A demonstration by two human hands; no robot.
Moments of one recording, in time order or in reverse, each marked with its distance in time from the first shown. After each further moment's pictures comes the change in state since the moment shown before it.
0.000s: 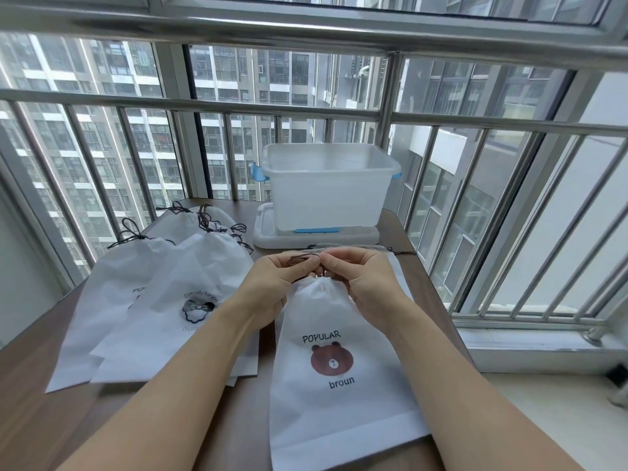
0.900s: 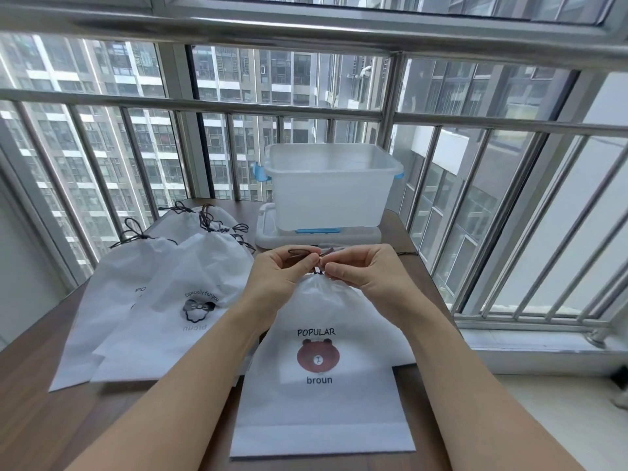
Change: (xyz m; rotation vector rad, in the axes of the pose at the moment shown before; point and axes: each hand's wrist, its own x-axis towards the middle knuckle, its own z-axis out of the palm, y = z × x) left_hand -0.001 -0.001 0.007 0.161 0.166 0.199; right_hand -0.002 -0.014 -0.012 -0.176 -0.112 -0.070
